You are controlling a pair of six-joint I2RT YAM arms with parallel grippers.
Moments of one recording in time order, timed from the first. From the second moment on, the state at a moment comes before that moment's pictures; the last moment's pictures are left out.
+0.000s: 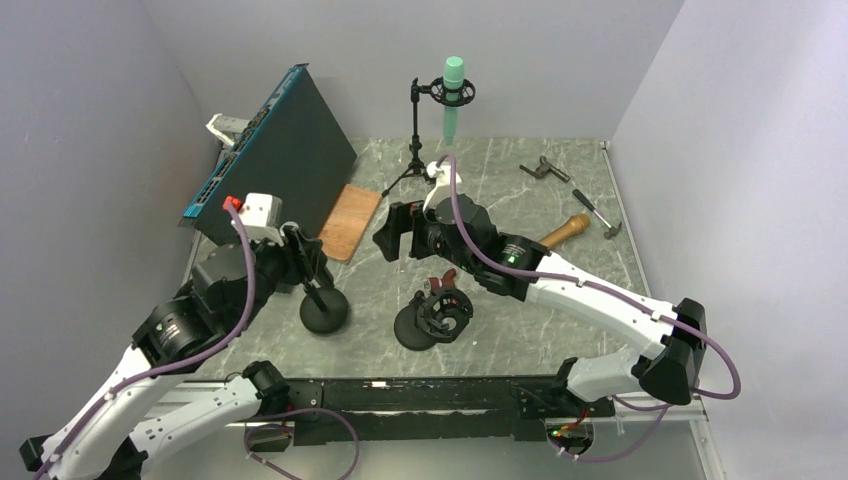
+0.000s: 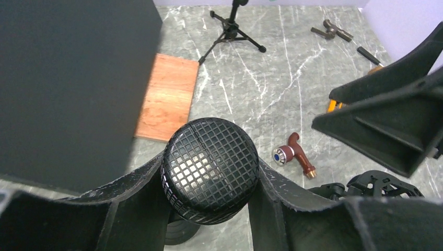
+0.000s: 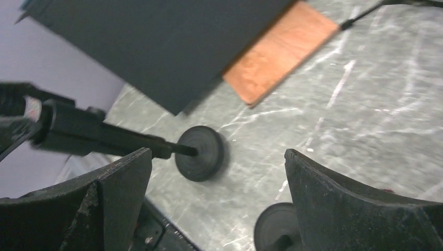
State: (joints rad) left arm -0.82 0.63 1.08 -0.72 -0.51 -0.36; right arm 1.00 1.32 1.21 -0.21 0.18 0.55
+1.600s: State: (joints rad) left arm -0.82 0.29 1.14 -0.94 -0.34 -0.41; right arm 1.31 1.45 1.44 -0.15 0.15 0.24
